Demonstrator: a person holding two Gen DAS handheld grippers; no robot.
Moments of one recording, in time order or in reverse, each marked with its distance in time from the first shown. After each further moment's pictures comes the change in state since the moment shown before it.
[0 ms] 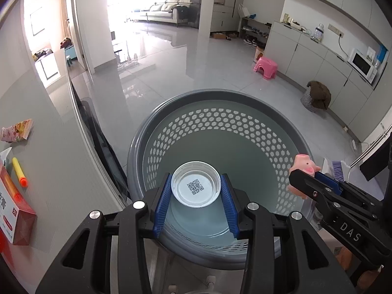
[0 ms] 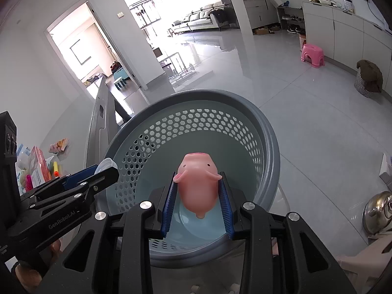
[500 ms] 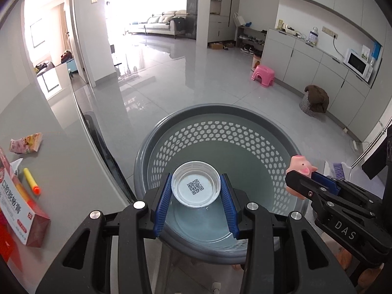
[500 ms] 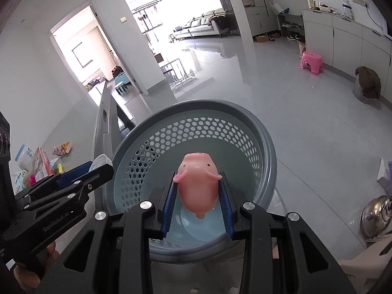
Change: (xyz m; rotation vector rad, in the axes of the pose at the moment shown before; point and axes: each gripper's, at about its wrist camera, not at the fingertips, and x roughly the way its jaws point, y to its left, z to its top) left arm -0.020 -0.012 -0.003 0.035 -0.065 0.009; right arm -0.018 0.005 -0.003 -0.016 -0.026 -0.008
